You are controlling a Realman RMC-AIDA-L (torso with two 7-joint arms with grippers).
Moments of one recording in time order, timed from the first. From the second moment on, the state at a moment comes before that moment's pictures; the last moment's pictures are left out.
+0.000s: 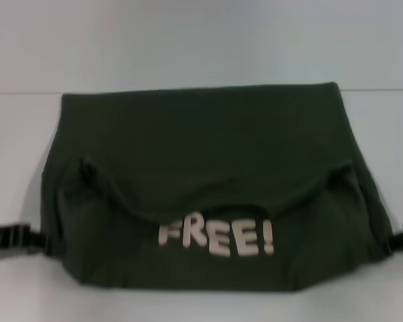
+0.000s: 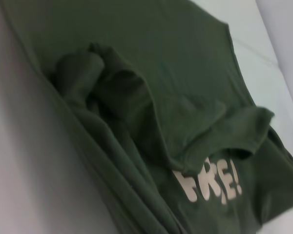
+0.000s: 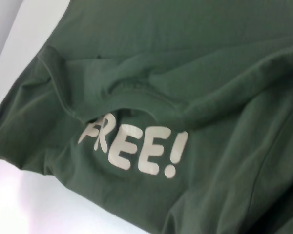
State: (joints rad) left arm -0.49 -2.03 0.43 0.97 2.46 1.86 -2.34; right arm 0.54 1.96 -0.77 -0.88 -2.35 -1.73 2.41
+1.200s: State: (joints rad) left arm -0.67 -1.99 0.31 0.75 2.39 1.42 -2.39; right arm 0.62 1.95 -0.48 -0.60 -2.03 -1.22 2.20
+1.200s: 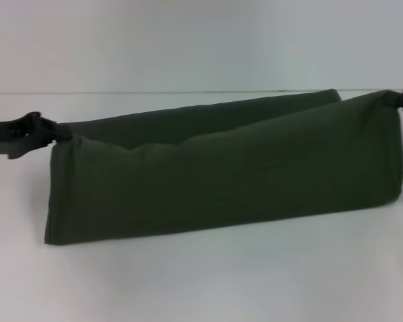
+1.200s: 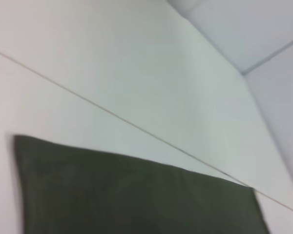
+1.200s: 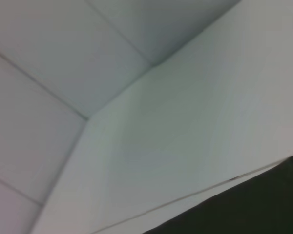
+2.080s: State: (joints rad) left arm -0.71 -2.05 0.38 0.76 2.28 1.06 -2.41; right arm 0.76 2.00 -0.60 -0.57 -1.99 -0.79 2.19
